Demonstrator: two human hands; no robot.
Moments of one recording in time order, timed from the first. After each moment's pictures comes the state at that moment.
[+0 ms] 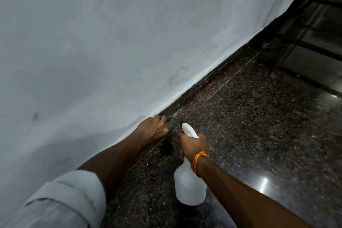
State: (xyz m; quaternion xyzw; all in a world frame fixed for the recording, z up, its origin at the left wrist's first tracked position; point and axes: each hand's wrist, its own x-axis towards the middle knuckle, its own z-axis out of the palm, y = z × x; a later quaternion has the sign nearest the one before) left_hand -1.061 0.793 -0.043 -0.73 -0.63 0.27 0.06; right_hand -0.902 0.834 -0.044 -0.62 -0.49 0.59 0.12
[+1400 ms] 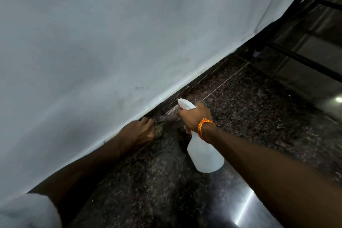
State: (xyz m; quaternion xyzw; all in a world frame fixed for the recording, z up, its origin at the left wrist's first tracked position) left_hand -1.053 0.925 -0.087 -0.74 -0.63 0.16 0.15; right_hand -0.893 1.076 -0.031 -0.53 -0.67 0.52 0.06
